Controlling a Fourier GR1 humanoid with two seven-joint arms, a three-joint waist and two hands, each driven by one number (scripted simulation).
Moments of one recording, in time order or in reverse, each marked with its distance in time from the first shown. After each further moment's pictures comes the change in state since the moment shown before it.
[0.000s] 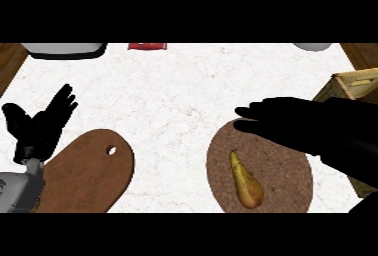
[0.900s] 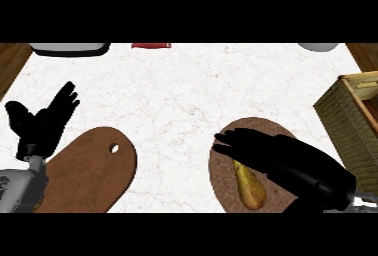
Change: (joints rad) left arm -0.018 -0.043 0.047 0.015 -0.057 -0.053 0.002; right arm 0.402 0.171 0.166 0.085 0.737 -0.225 -0.683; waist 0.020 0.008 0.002
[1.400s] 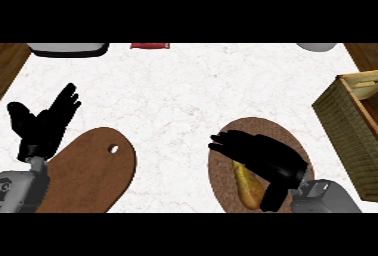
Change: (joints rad) left arm 0.008 -0.033 0.030 -0.011 -0.033 -0.020 0.020; right arm 0.015 -0.029 0.129 0.310 0.282 -0.232 -0.233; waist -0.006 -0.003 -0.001
